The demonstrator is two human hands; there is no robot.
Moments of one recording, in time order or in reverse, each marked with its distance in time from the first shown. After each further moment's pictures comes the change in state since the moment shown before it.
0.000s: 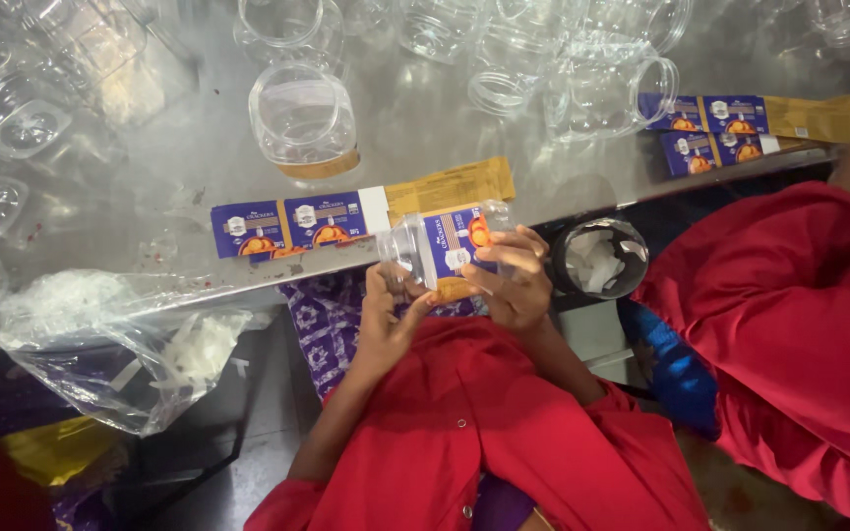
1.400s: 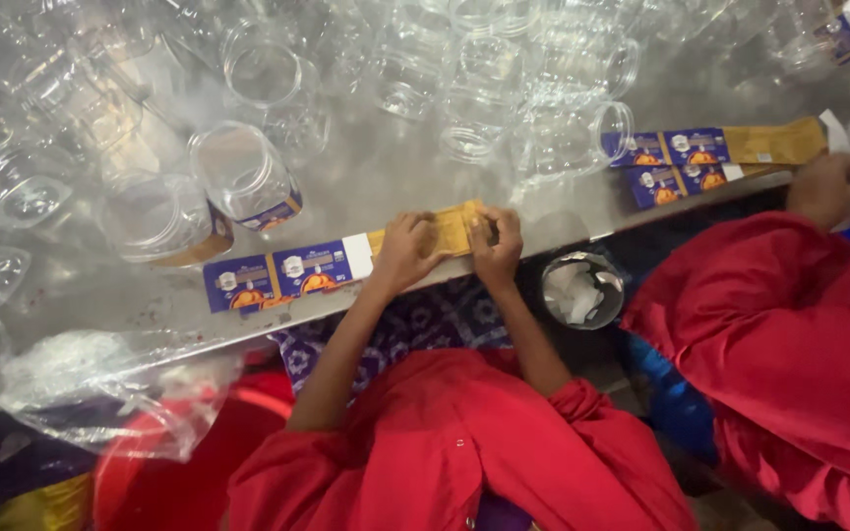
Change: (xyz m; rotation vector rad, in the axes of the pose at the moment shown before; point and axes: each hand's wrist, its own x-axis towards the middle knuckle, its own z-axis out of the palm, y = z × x) left_hand 0.165 -0.083 0.018 0.789 -0.287 0.411; right_hand -0.030 0.137 0.066 -0.038 0.210 0.600
